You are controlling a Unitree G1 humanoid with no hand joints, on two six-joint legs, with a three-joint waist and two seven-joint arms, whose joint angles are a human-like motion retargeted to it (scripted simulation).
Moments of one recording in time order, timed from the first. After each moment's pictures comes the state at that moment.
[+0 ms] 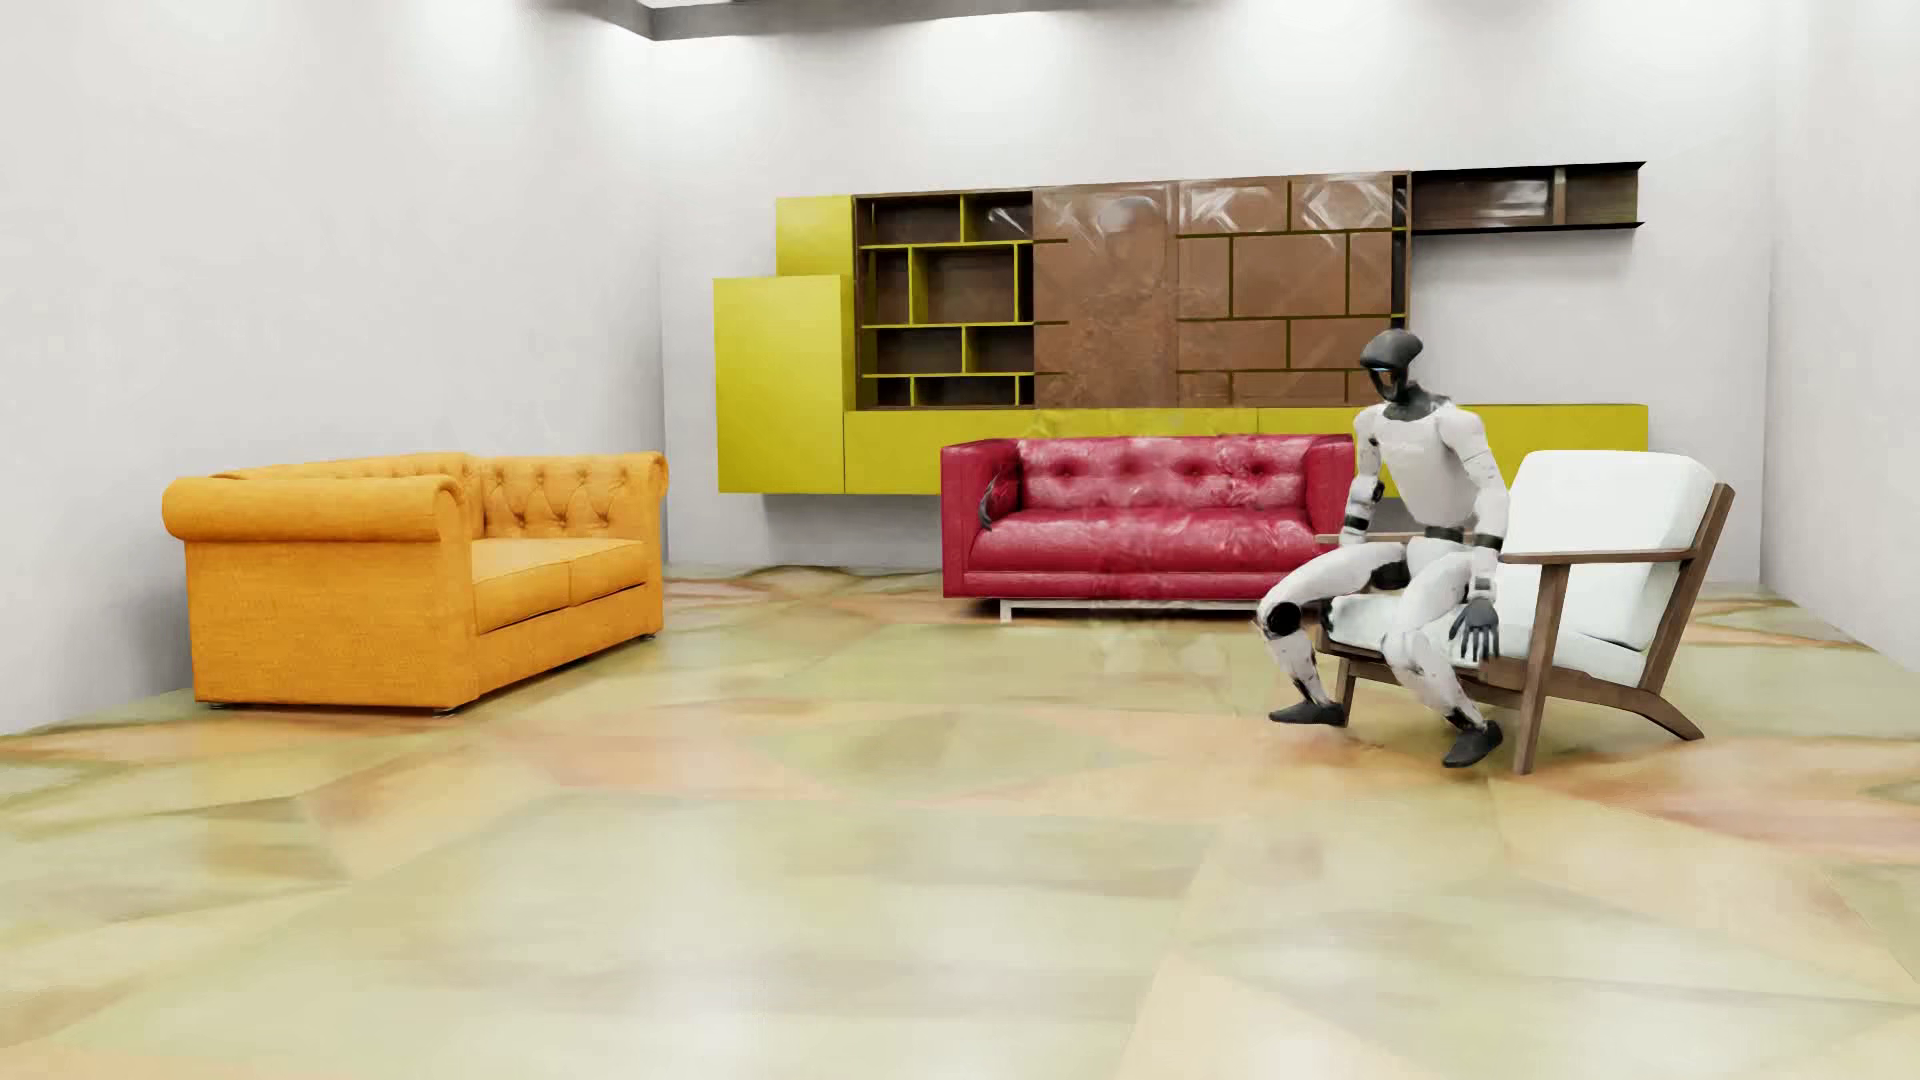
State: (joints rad) body -0.89 -0.98 -0.02 0.24 -0.26 -0.05 -0.18 0.21 0.78 2.00 1.84 -0.25 -0.23 -0.65 -0.72 0.47 -0.33 -0.11 0.26 -0.40 0.39 0.95 1.01 0.24 -0.25 0.13 -0.02 0.44 -0.18
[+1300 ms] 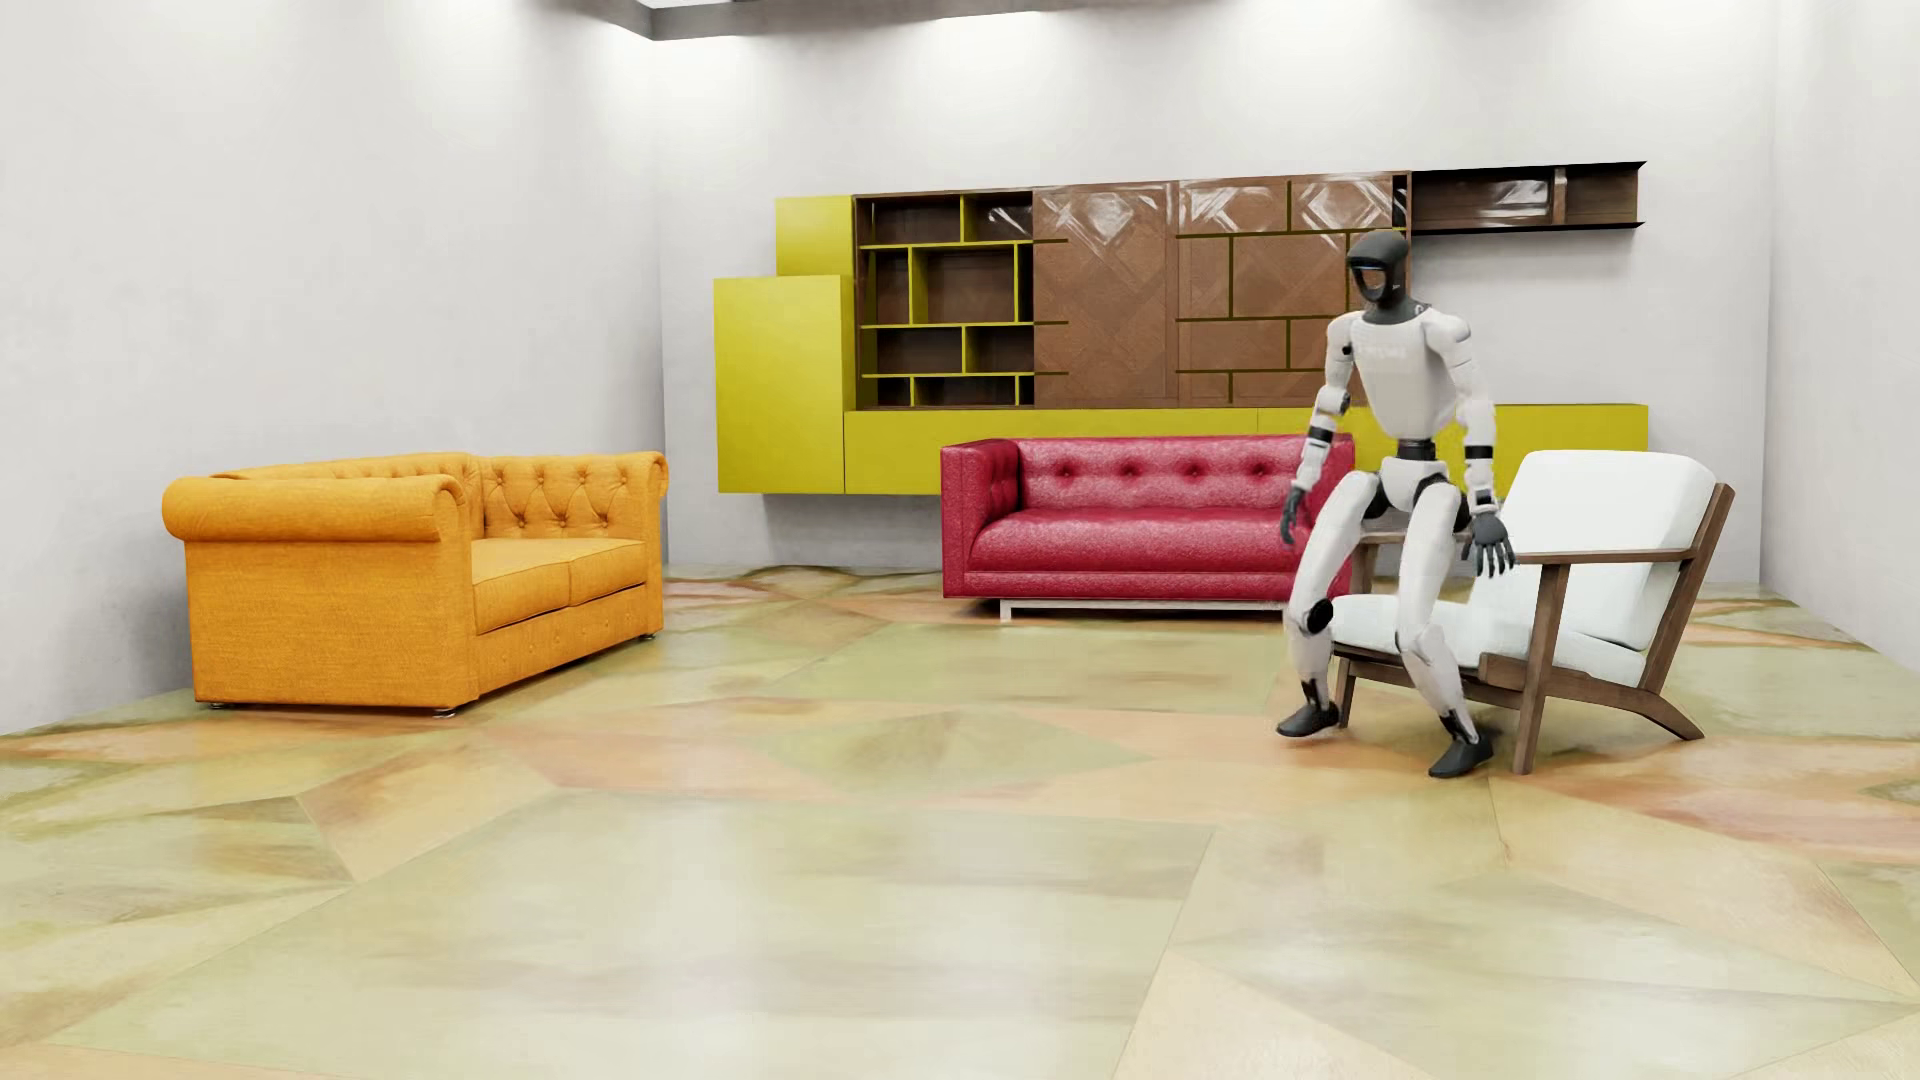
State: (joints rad) body -0.38 -0.41 -0.02 0.13 -0.11 0.00 -0.06 0.16 0.46 1.00 0.92 -0.14 -0.17 -0.44 -0.44 0.35 -0.37 0.00 0.05 -0.44 0.41 1.17 1.00 0.18 -0.24 0.13 -0.10 0.39 -0.16
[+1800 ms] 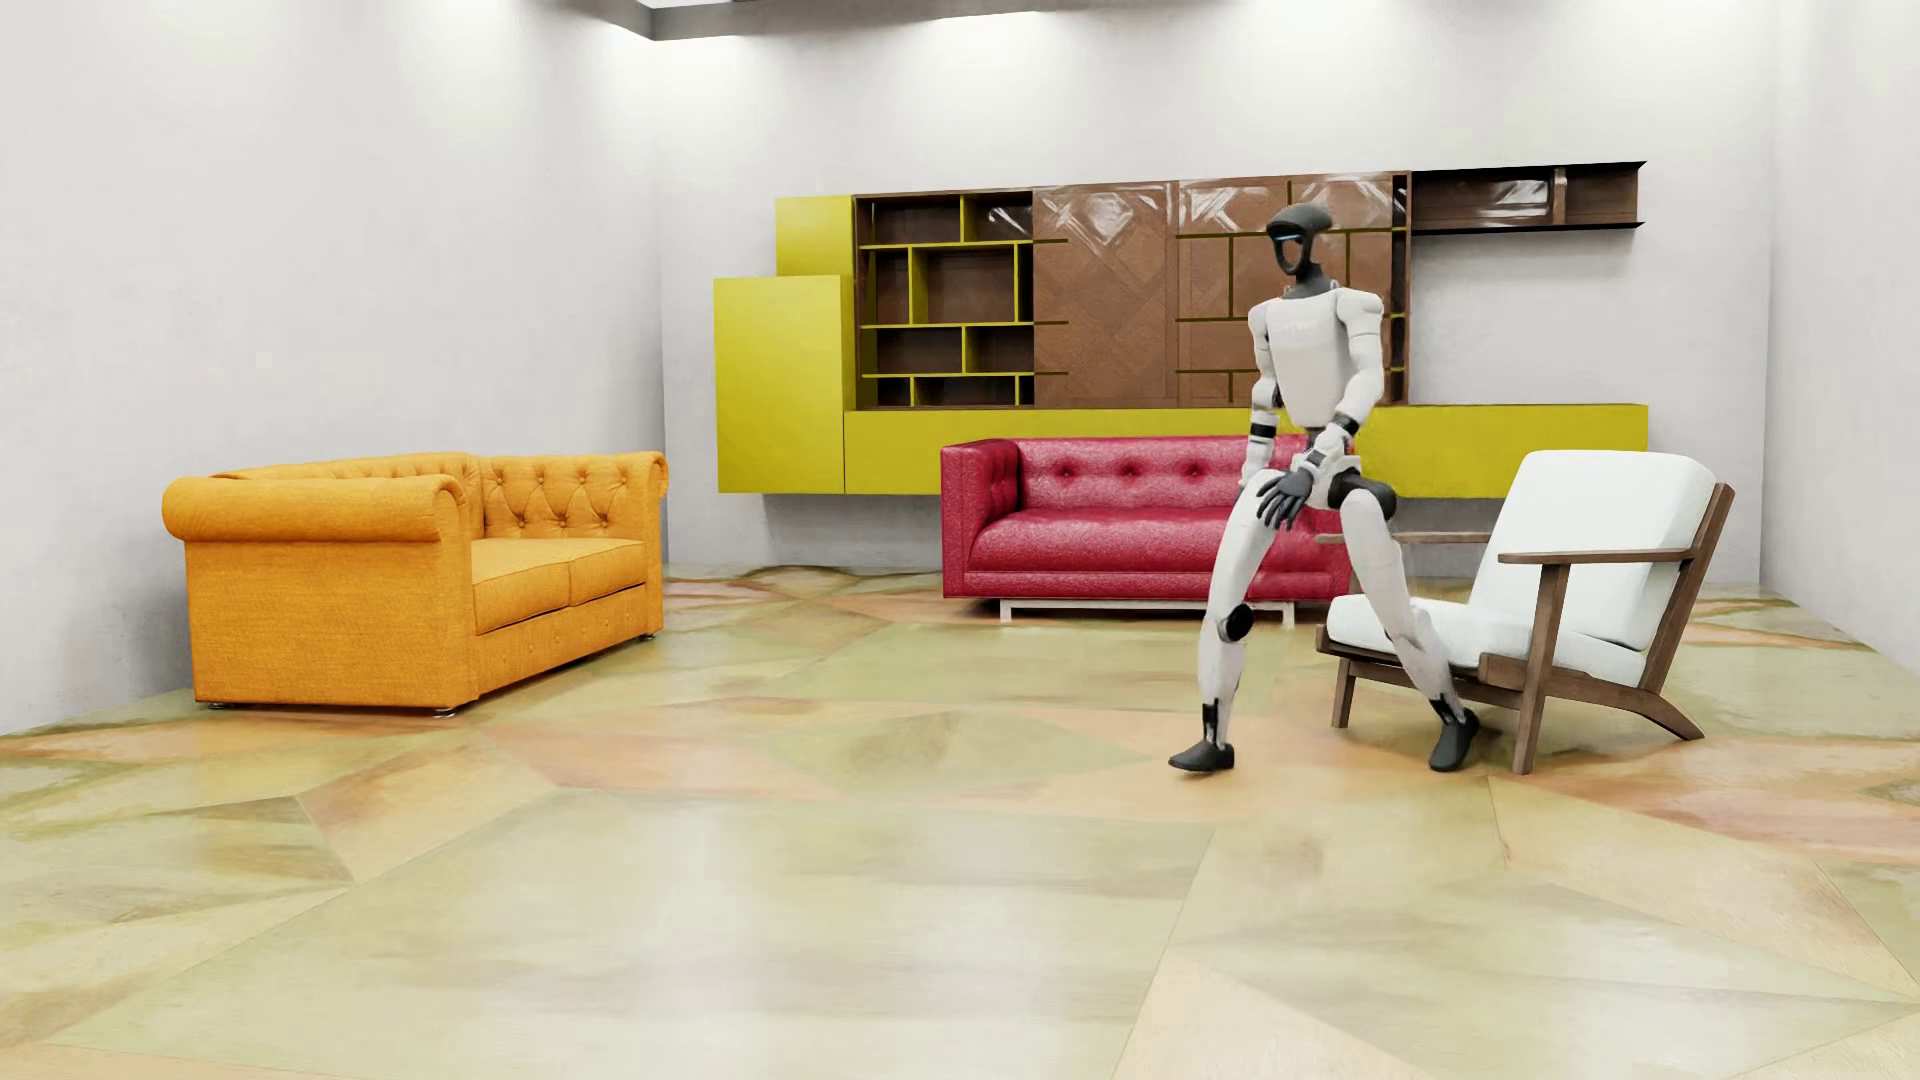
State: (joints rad) body 0.45 -0.42 -0.18 0.13 -0.09 0.06 0.13 0.06 0.20 0.23 0.50 -0.29 0.13 -0.21 -0.21 0.25 -0.26 -0.08 -0.01 -0.58 0.22 0.90 1.14 0.32 -0.28 0.00 -0.11 0.35 -0.10
